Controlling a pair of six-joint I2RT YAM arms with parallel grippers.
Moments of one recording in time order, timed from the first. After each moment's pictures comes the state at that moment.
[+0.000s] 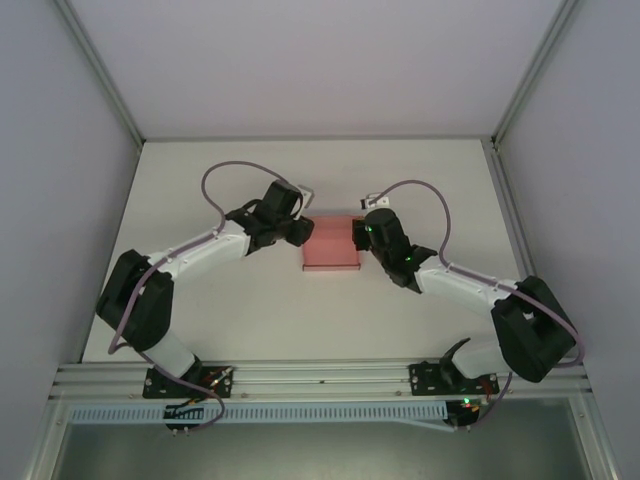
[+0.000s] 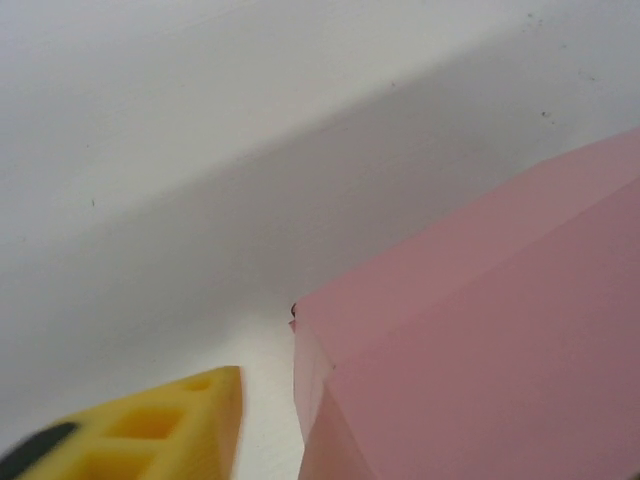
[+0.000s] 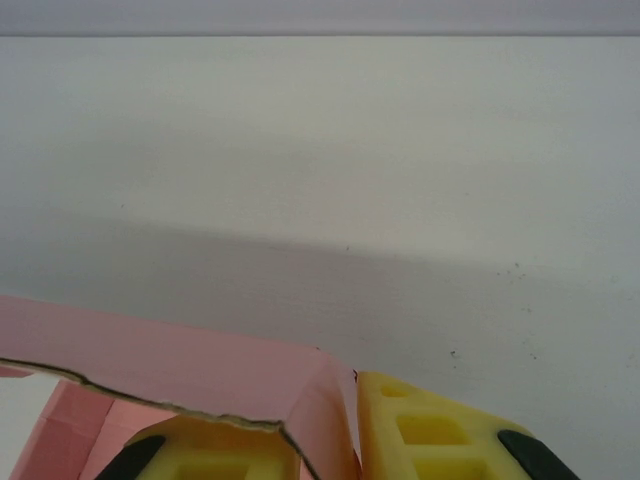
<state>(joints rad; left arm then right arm) -0.69 1.62 1.14 -0.37 -0.09 -0.14 0.67 1.38 0.72 0.12 0.28 0.31</state>
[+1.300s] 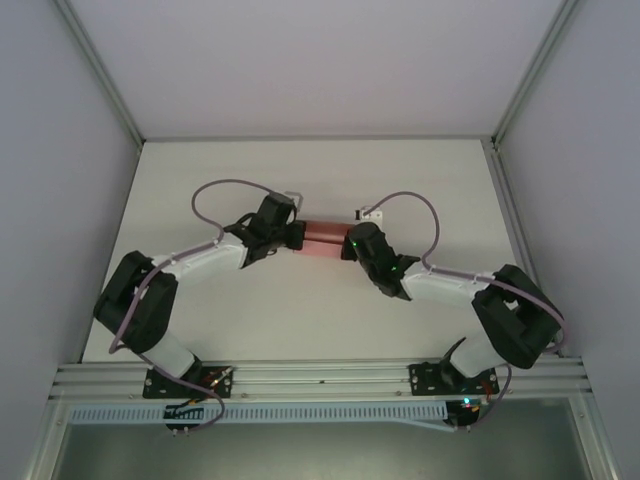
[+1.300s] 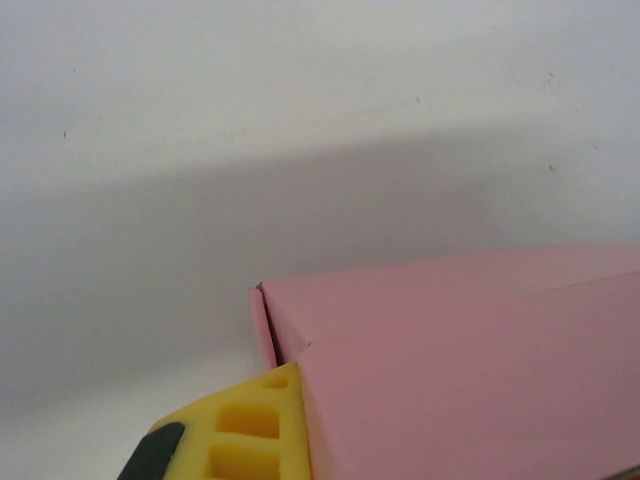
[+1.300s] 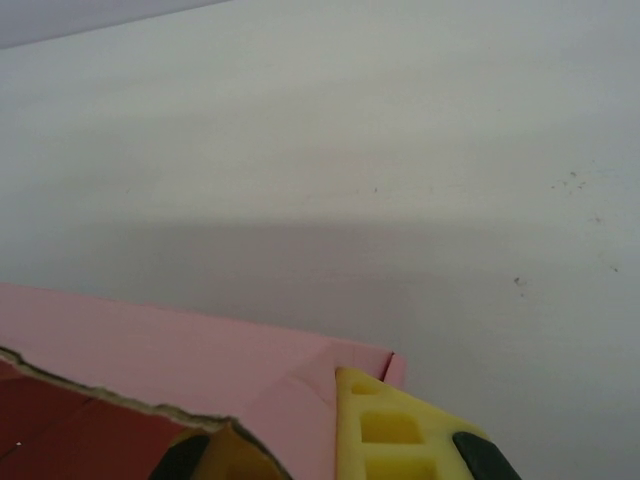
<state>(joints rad) -0.69 1.59 0.96 -0.14 -0.06 -0.39 0.79 1.46 0.67 0.21 0.39 0.54</state>
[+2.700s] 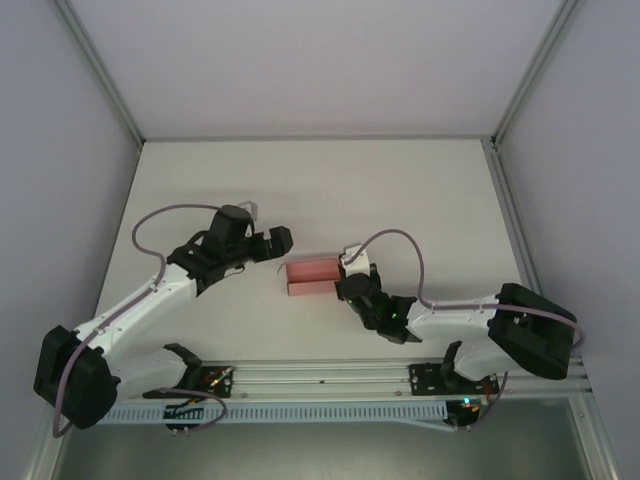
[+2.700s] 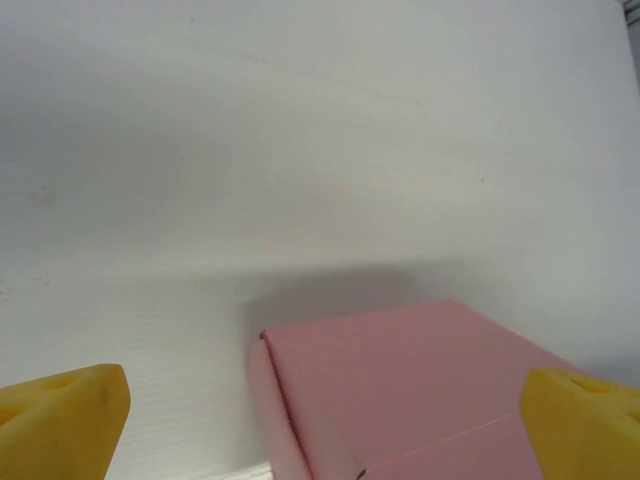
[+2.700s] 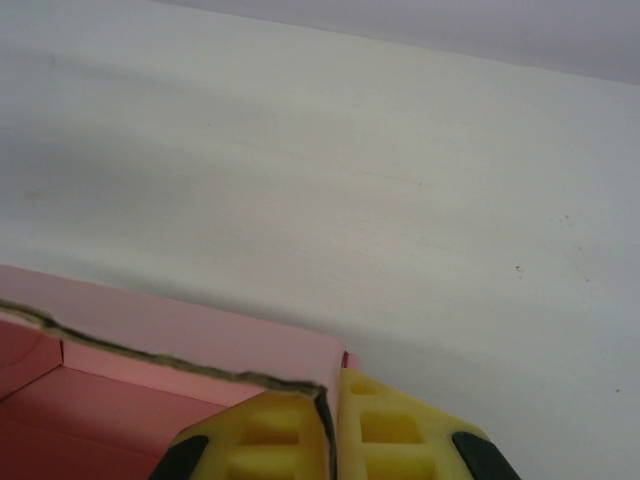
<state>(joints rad) -0.61 1.15 0.81 -0.39 0.06 -0.72 1.13 1.35 0.45 0.39 0.72 0.31</state>
